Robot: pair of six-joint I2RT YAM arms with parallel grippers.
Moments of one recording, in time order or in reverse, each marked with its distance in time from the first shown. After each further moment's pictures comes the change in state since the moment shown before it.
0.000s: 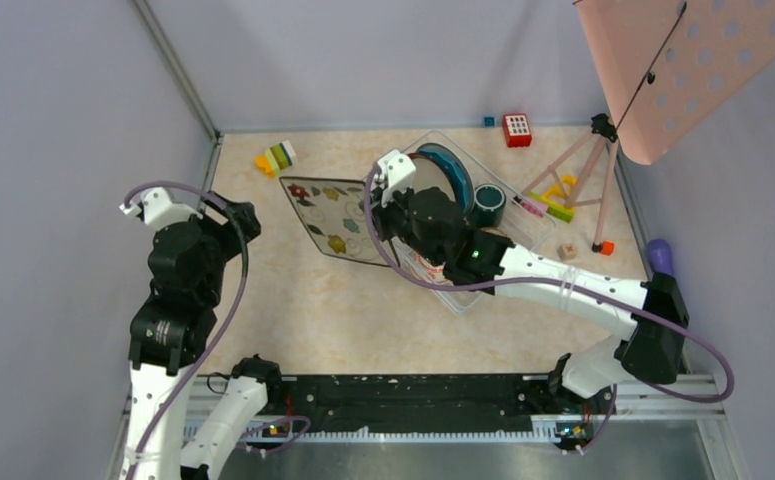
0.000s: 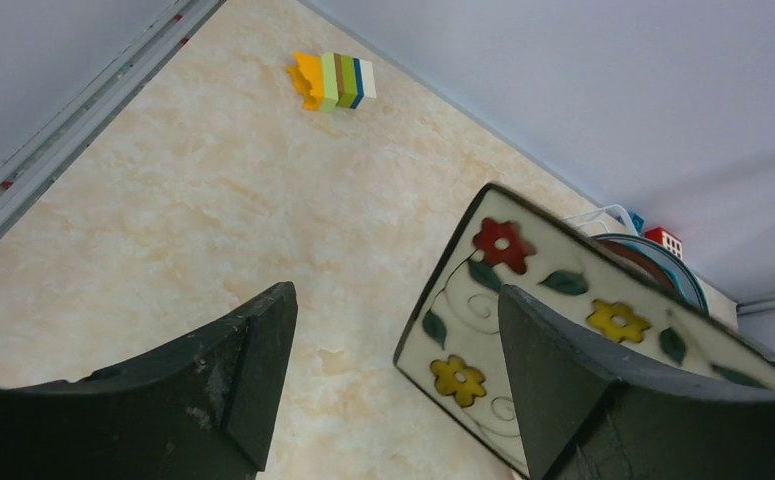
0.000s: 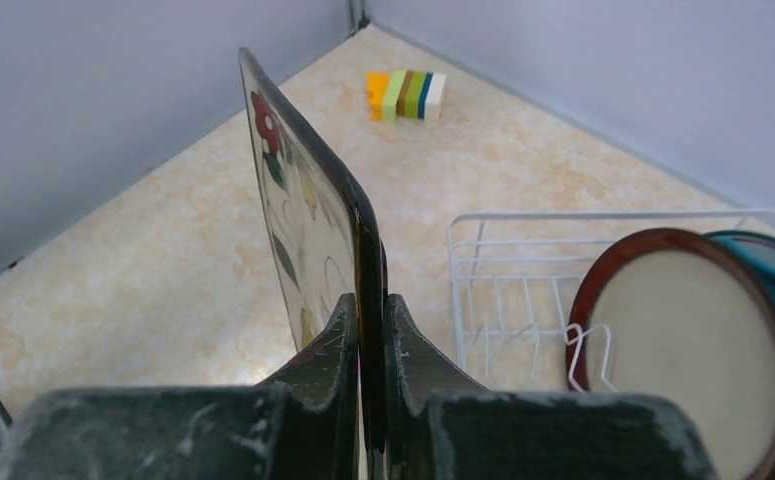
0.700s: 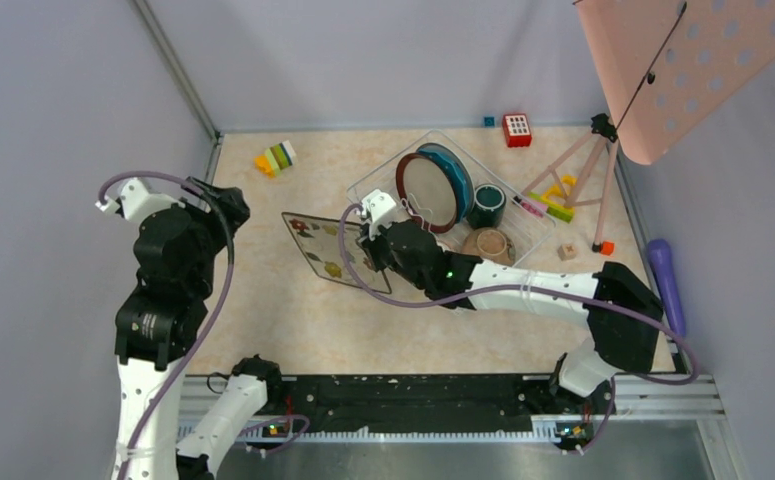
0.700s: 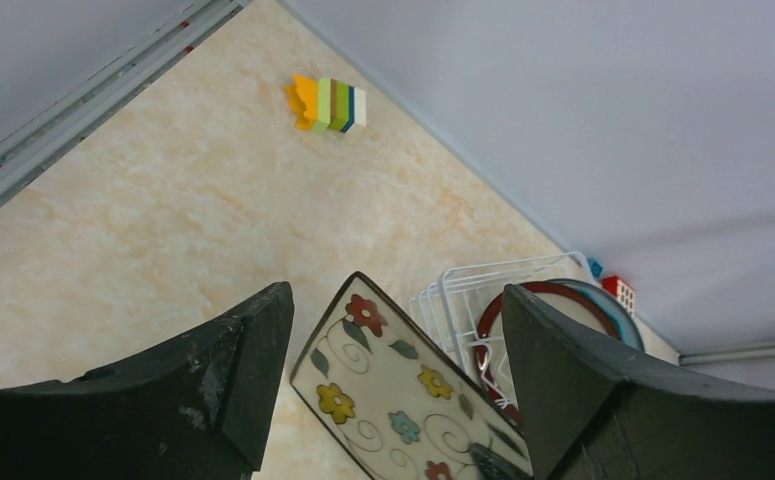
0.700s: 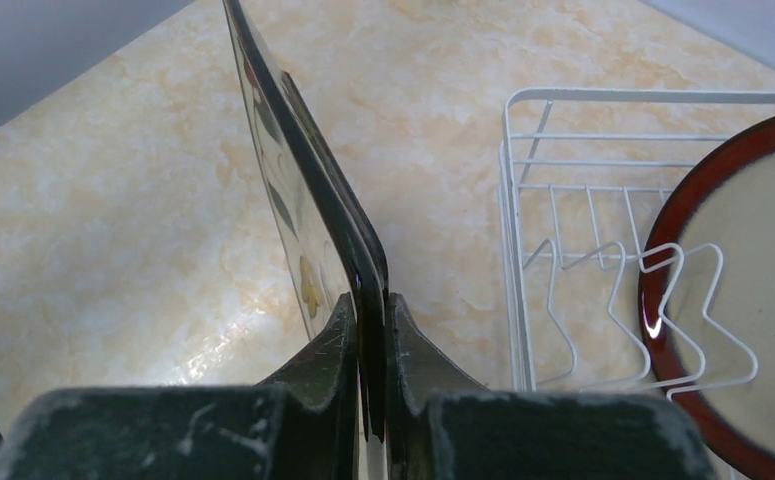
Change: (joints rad) left arm 0.000 0.068 0.173 -0.073 -0.062 -0.125; right arm 0.025 0.124 -0.171 0.168 -0.004 0.035
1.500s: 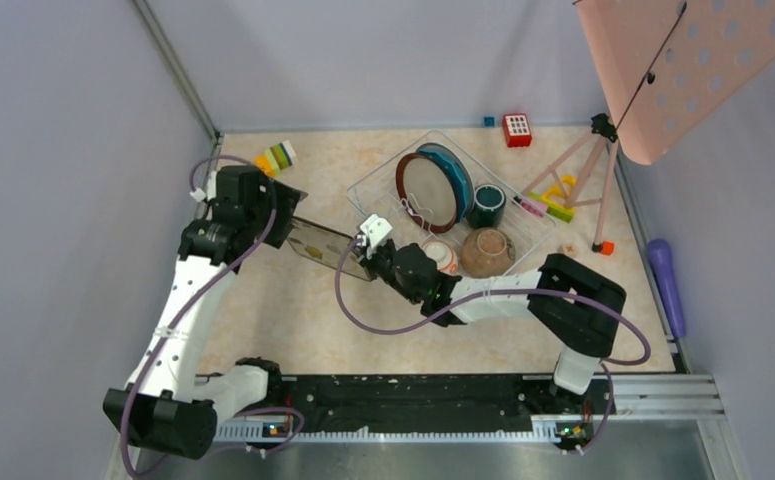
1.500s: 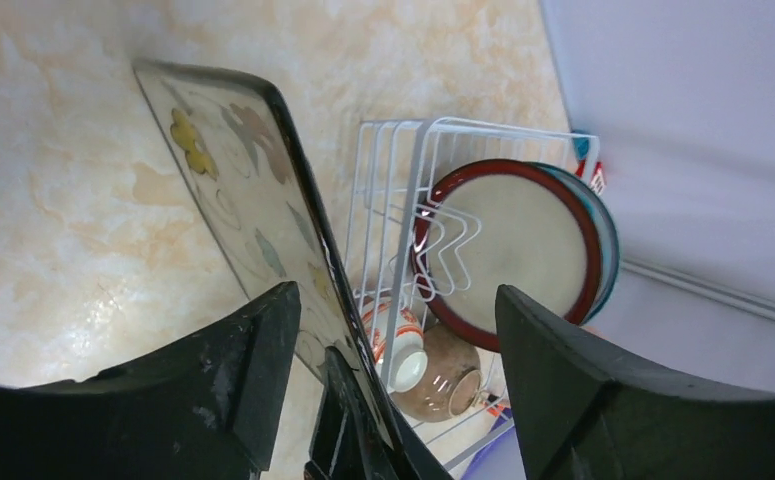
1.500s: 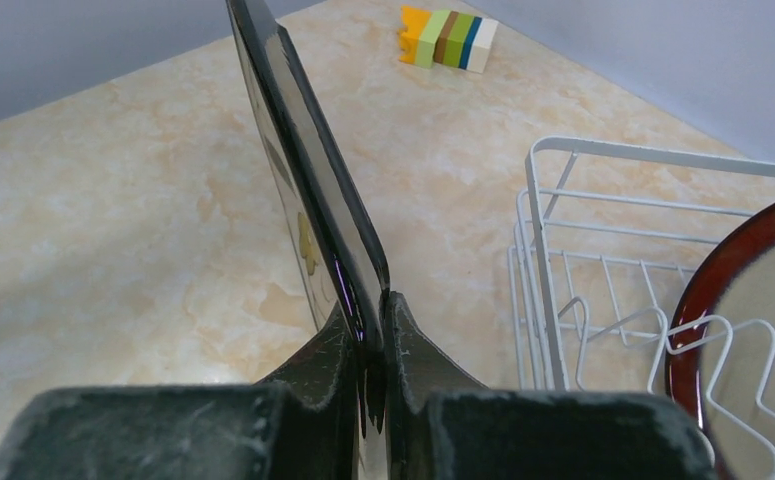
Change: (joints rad) left arm -0.003 0.357 -0.175 0.038 0.354 -0.518; right arm 0.000 0.178 -0.202 0.599 -0.038 -0.182
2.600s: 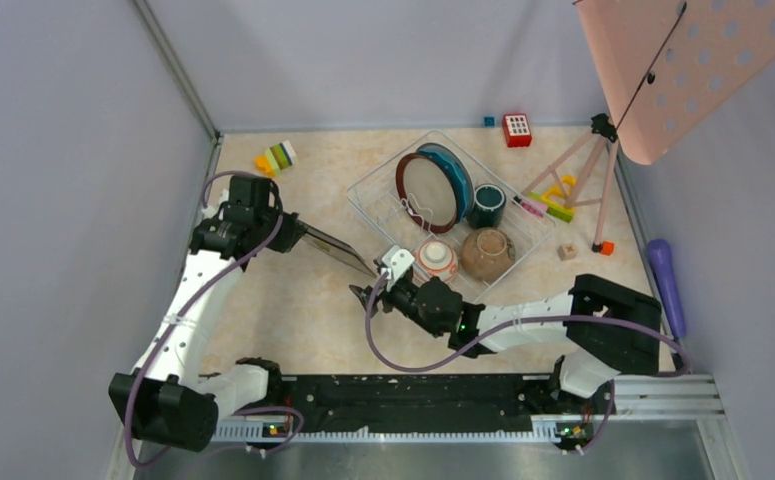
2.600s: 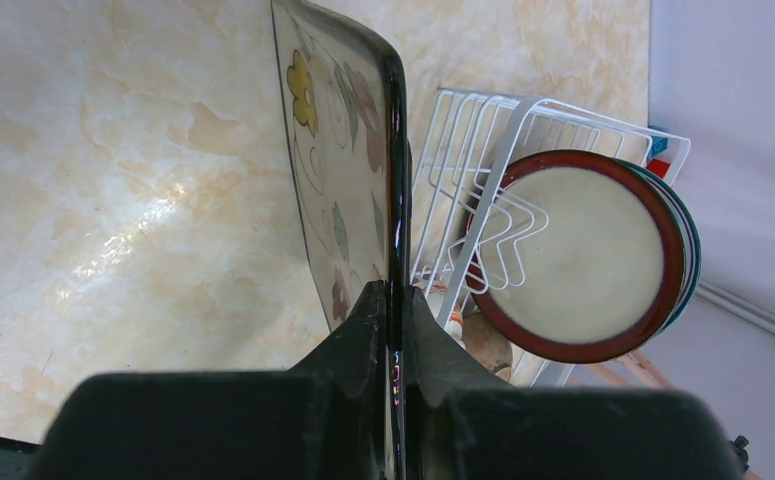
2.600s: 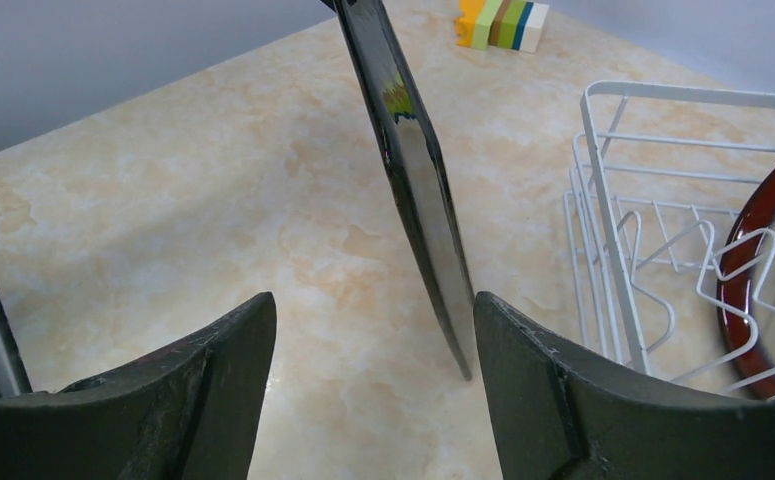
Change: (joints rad) left arm -0.001 0.024 -0.033 -0.074 0.015 -0.056; right arm 0.129 -0.191 -0.222 0.039 0.072 0.098
